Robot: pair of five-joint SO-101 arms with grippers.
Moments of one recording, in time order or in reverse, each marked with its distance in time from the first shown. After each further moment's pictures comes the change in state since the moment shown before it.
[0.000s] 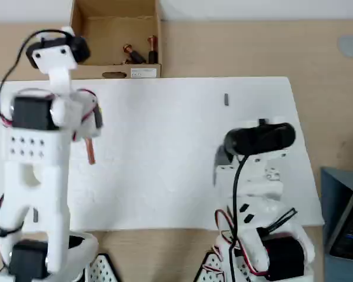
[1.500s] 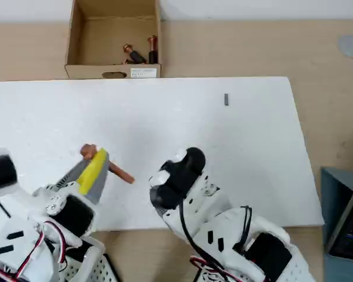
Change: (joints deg) left arm 16.5 -76.7 47.3 -28.7 30.4; right arm -38.2 -0.5 5.3 -2.3 5.2
